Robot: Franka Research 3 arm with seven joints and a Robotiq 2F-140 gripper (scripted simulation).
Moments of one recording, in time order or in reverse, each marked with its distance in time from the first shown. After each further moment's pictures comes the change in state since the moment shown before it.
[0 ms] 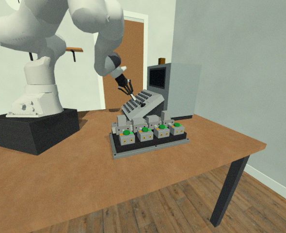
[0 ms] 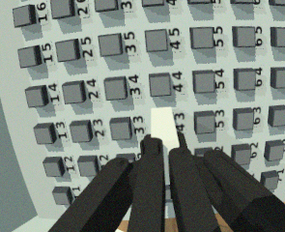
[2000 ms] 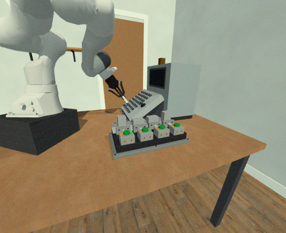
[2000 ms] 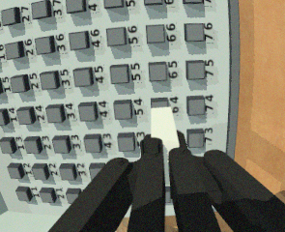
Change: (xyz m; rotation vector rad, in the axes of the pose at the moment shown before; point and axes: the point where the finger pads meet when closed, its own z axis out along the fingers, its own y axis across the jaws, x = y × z) arm 0.031 0.069 -0.035 -0.005 -0.007 -0.023
